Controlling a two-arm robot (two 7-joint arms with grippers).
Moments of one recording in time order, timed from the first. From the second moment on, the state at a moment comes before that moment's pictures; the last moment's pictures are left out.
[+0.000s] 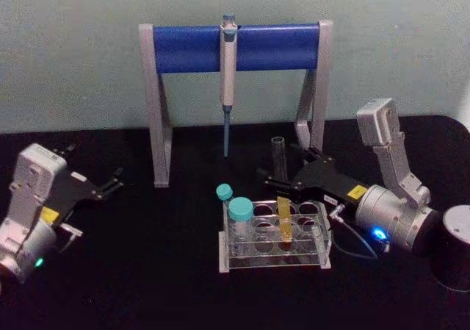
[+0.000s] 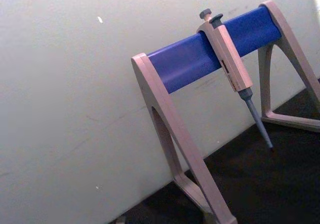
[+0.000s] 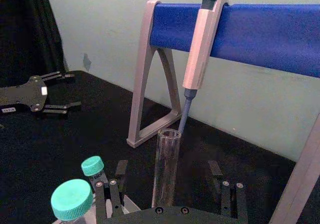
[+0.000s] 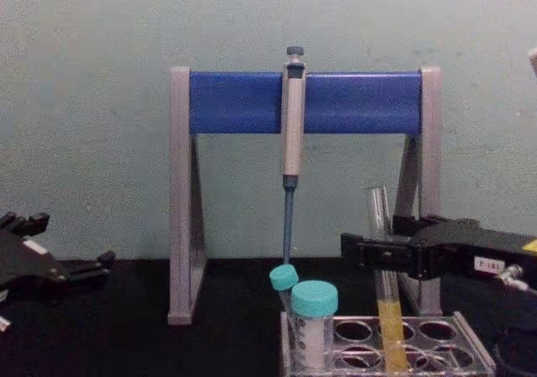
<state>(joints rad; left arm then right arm) -0.20 0.60 0.45 -1.41 -0.25 -0.12 0.03 0.31 0.41 -0.42 -1.43 0.43 0.11 0.46</state>
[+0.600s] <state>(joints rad) -0.20 0.60 0.45 -1.41 -0.25 -0.12 0.03 0.31 0.41 -0.43 -1.42 0.43 0.12 0.46</state>
